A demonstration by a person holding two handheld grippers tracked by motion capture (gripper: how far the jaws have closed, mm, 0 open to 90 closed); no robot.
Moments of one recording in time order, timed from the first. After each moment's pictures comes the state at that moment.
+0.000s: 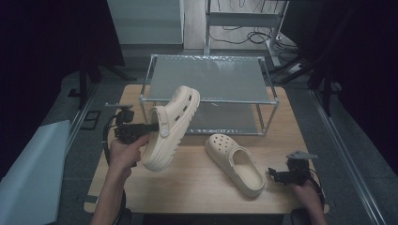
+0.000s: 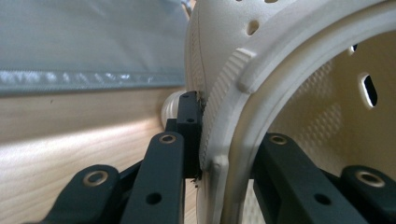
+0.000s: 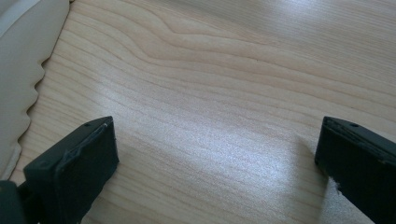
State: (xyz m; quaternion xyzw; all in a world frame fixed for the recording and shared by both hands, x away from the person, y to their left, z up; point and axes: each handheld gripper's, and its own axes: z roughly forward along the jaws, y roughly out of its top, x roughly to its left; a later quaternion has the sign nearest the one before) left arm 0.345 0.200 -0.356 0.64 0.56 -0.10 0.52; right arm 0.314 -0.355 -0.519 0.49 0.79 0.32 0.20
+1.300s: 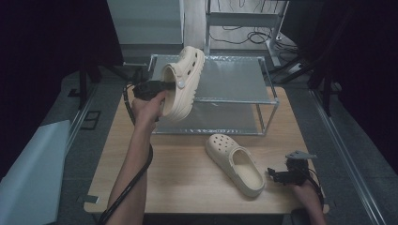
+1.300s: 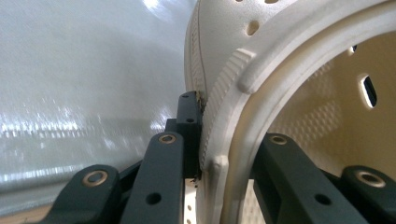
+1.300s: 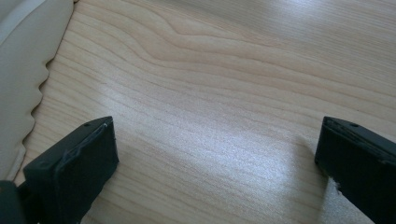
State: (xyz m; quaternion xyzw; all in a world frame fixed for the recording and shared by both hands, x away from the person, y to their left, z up) left arm 0.455 0.165 -0.317 0.58 0.62 -0.07 0.53; right arm 0.315 -0.353 -0.519 0.48 0.79 0.32 0.20
